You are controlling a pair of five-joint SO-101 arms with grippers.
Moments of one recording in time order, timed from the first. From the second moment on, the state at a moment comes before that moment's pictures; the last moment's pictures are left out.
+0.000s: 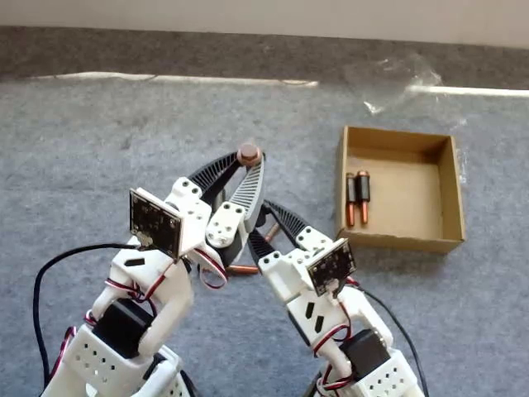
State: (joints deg) left arm 27.9 -78.5 64.0 20.7 8.7; right arm -37.8 -104.5 95.6 17.3 5.8
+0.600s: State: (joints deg) left arm 30.0 -78.5 64.0 21.7 8.7; right arm -37.7 -104.4 95.6 17.3 5.8
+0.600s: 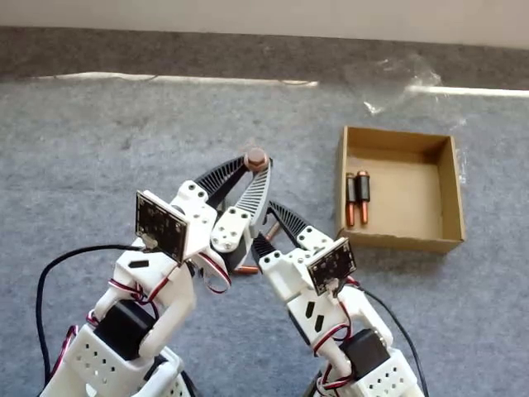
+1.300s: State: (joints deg) left arm 29.1 -78.6 64.0 23.2 9.7; right arm -37.7 -104.4 95.6 17.3 5.8
